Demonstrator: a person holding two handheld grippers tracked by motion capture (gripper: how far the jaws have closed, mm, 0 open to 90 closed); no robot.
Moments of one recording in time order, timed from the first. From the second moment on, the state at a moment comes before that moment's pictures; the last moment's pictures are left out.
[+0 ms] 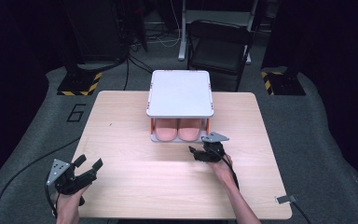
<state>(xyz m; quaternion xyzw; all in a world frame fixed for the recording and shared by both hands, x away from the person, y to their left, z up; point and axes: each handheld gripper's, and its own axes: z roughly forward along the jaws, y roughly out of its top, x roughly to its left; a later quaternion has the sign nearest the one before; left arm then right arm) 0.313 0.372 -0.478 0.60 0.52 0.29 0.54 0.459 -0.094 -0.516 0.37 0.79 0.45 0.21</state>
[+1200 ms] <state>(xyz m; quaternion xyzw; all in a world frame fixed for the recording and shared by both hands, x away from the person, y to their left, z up) 0.322 0.363 -0.479 0.61 0.51 0.29 0.53 0.358 -0.194 -0.473 0.41 0.70 0.53 0.27</state>
